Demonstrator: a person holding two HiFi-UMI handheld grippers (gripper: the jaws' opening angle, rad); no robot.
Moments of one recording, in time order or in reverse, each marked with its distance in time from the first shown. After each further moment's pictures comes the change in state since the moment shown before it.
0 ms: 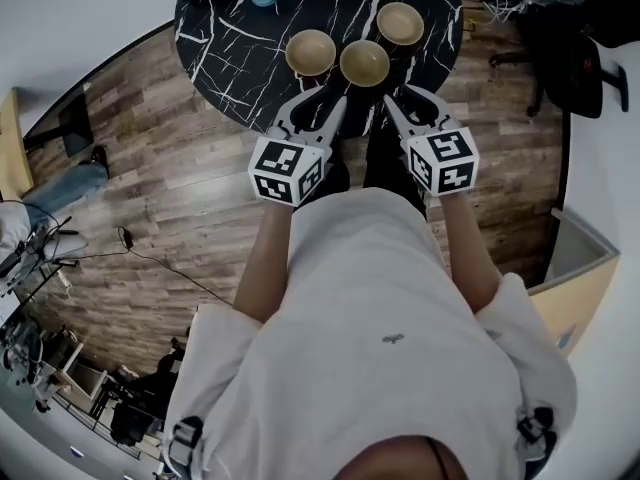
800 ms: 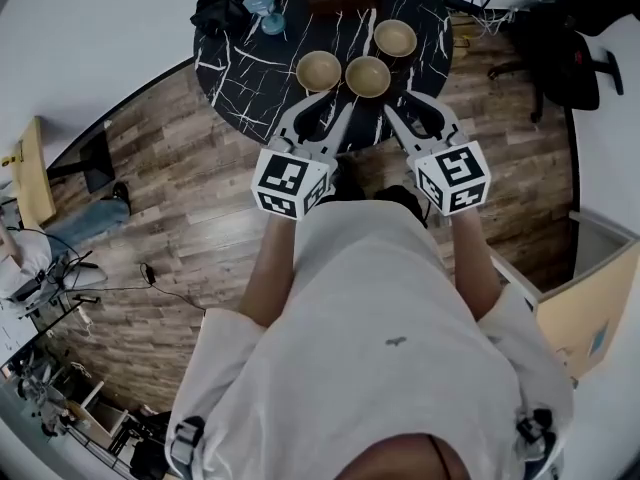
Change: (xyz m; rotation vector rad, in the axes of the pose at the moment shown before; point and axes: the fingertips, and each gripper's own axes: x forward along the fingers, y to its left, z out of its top) left arm -0.052 -0.040 0.057 0.229 -0.120 -0.076; right arm -0.063 0.055 0.052 -0.101 -0.233 0.000
